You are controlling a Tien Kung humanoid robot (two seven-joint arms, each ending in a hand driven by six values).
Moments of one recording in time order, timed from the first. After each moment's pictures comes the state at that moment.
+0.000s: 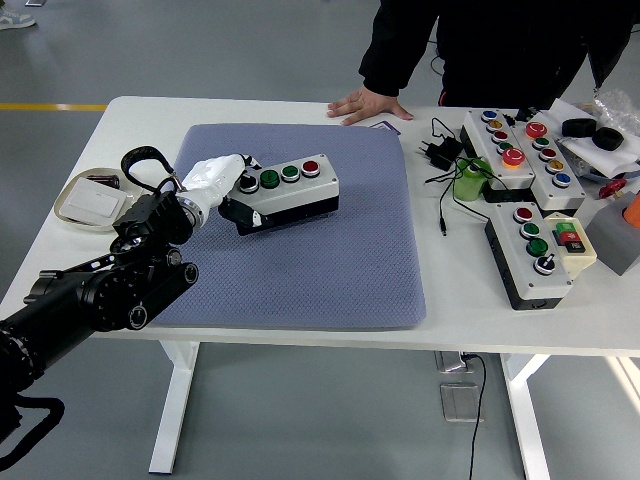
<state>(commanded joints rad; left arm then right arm) -0.90 0.13 -0.55 -0.67 1.66 0.24 0.10 0.09 -0.13 1.17 0.18 -0.79 -0.28 -0.39</state>
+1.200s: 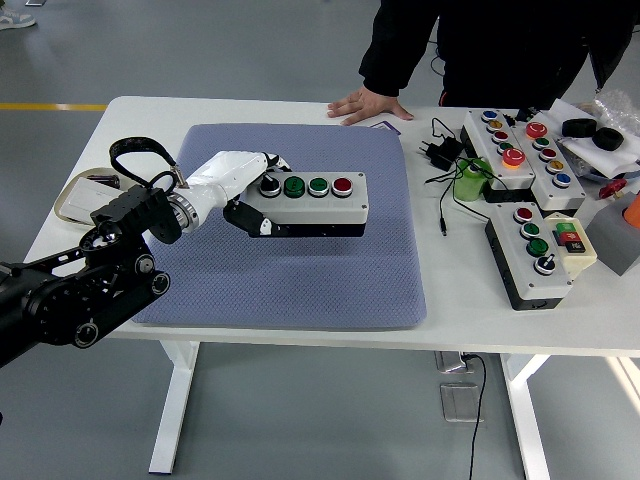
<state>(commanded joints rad) -0.86 0.32 -0.54 -1.03 1.71 0.17 0.03 0.09 -0.12 1.19 0.18 -0.79 -0.28 -0.38</state>
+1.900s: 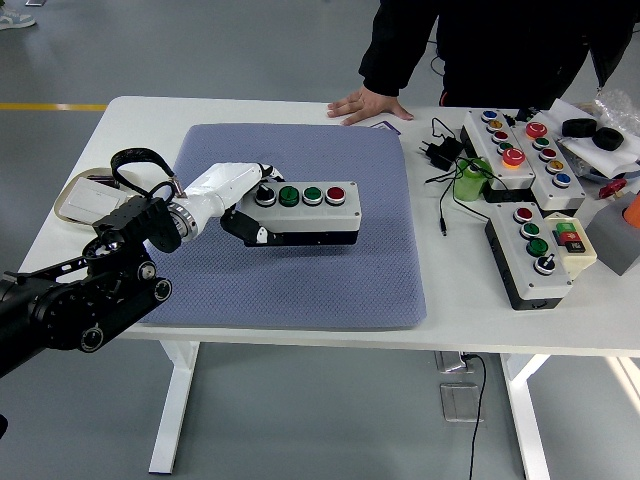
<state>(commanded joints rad) -0.84 0.29 -0.52 -0.96 1.68 0.18 0.04 0.09 -0.12 1.18 0.18 -0.79 -0.28 -0.39</state>
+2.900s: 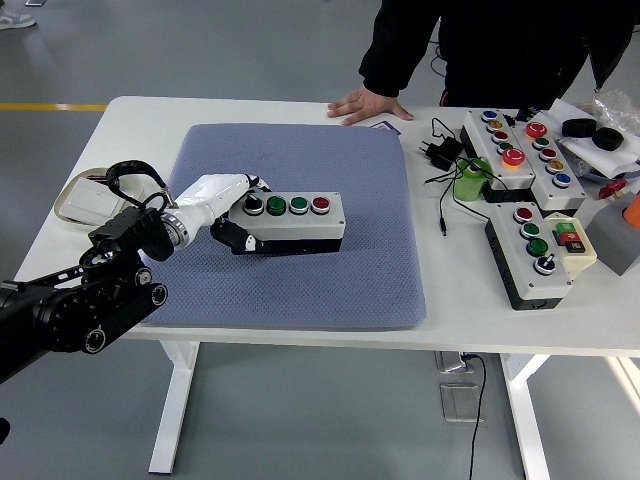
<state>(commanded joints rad) -0.84 0.27 -0.49 -0.85 1.66 0.20 0.00 0.10 -0.12 1.18 0.18 -0.78 -0.28 -0.39</state>
